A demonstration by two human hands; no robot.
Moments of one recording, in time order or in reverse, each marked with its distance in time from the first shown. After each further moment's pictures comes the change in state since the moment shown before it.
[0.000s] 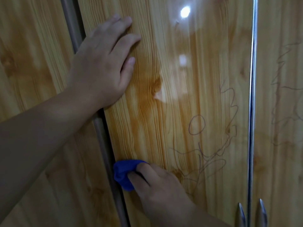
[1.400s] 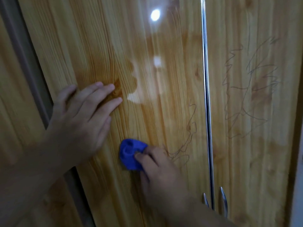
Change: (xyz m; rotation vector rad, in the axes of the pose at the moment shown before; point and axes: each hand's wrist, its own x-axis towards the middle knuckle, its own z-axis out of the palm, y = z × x) left_hand -0.086 0.057 0.023 0.006 0.029 0.149; right_hand -0.023 0.049 -0.041 0.040 0.161 0.279
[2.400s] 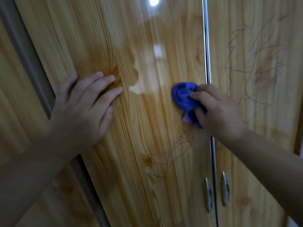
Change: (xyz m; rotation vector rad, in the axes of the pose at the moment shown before) left_hand 0.002 0.003 -0.003 -0.026 -0.027 0.011; right_hand 0.059 0.115 -0.098 -0.268 0.165 -0.145
